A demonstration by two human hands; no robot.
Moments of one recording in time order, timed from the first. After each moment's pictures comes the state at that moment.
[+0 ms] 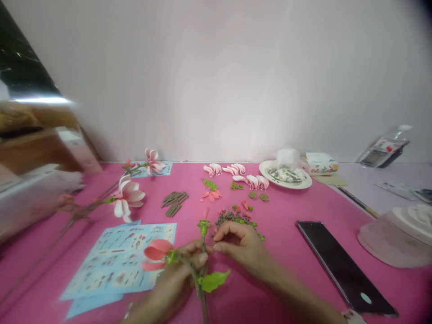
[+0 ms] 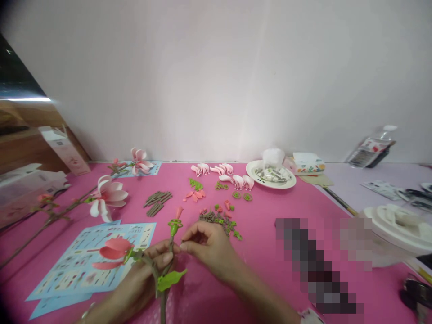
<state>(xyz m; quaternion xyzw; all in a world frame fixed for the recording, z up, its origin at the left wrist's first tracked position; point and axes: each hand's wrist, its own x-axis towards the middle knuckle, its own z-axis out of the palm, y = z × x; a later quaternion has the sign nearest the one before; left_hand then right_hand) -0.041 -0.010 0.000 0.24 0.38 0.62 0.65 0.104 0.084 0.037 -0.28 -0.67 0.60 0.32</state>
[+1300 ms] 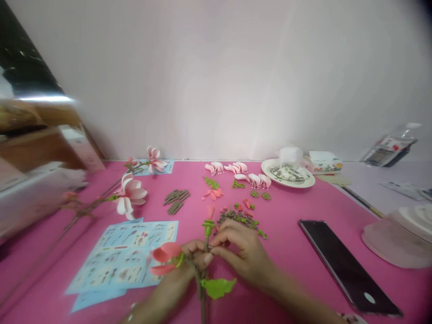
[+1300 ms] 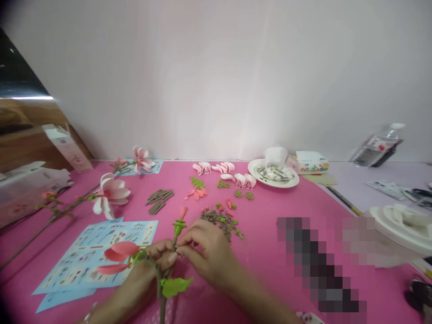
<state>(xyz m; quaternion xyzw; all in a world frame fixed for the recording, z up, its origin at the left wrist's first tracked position) -0.045 -0.015 -0.008 0.33 0.44 0.60 0.59 0.104 0.076 0.040 -0.16 -0.85 0.34 0.38</state>
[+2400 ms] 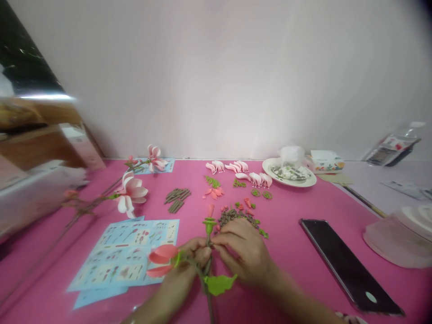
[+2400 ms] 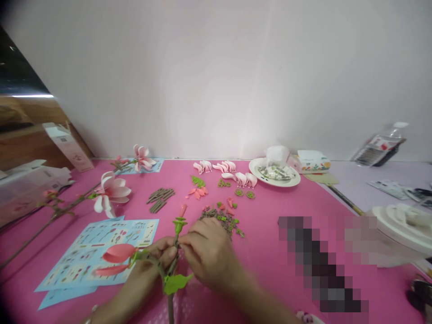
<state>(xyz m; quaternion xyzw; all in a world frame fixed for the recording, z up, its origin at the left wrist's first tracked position) -0.041 -0.014 0.002 0.37 0.48 0.58 0.54 0.105 0.074 0.038 -0.14 -0.89 0.14 0.42</state>
